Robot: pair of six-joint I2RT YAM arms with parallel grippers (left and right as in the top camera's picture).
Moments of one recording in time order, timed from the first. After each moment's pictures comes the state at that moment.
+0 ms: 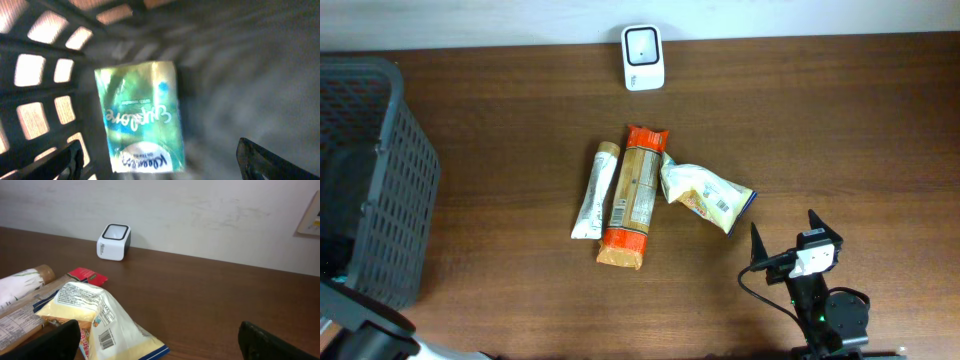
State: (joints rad) left arm 0.95 1.86 1.32 -0.76 -0.24 -0.25; right arm 0.09 0.01 0.01 -0.07 -0.07 -0.09
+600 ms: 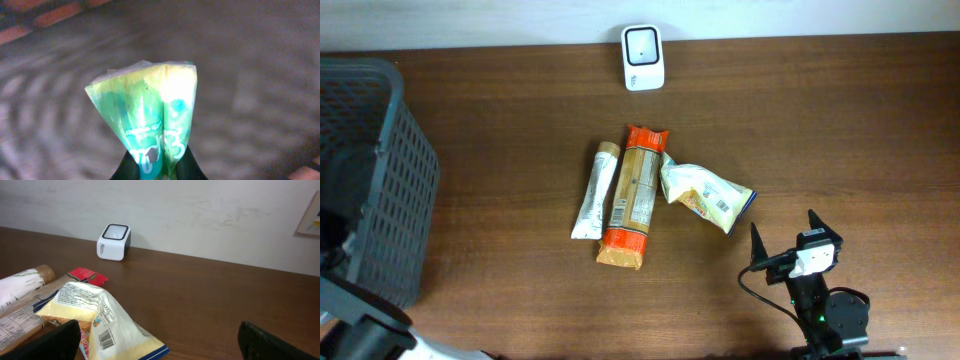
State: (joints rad) left arm 0.92 1.89 1.44 -0.78 0.11 -0.23; right arm 0.09 0.01 0.01 -0.07 -0.07 -0.09
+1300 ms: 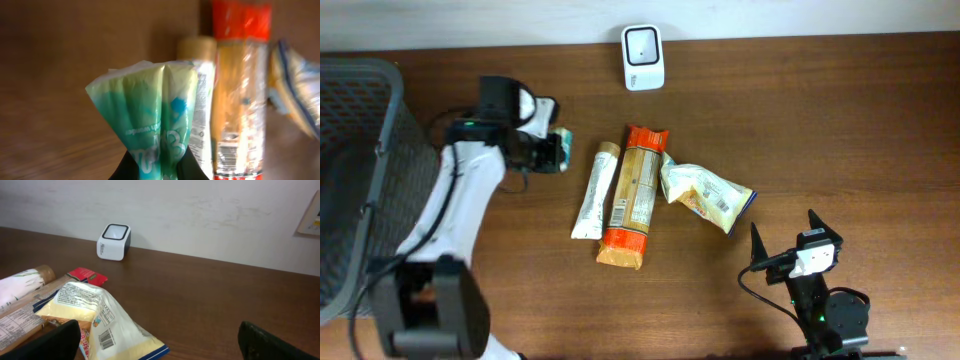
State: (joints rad) left arm -0.07 1.77 1.39 -0.83 0.28 0.05; right arm 0.09 0.01 0.01 -0.07 -0.07 -0.09
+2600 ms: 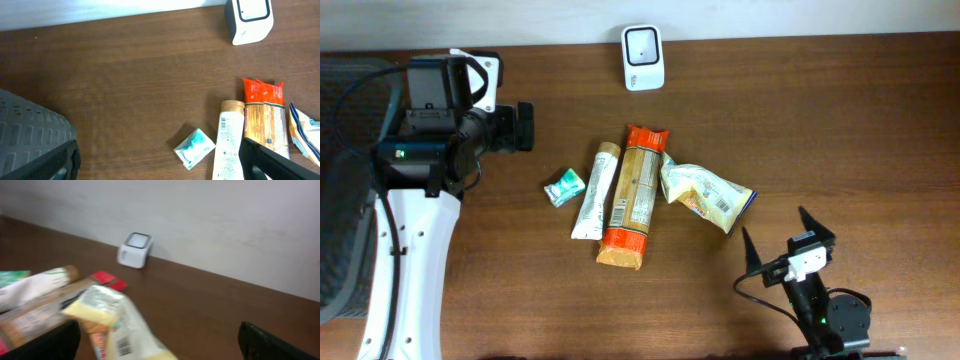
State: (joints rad) left arm -0.03 1.45 1.57 -0.92 -0.01 0.08; right arm 0.09 0.02 0.01 -0.03 -0.21 -0.16
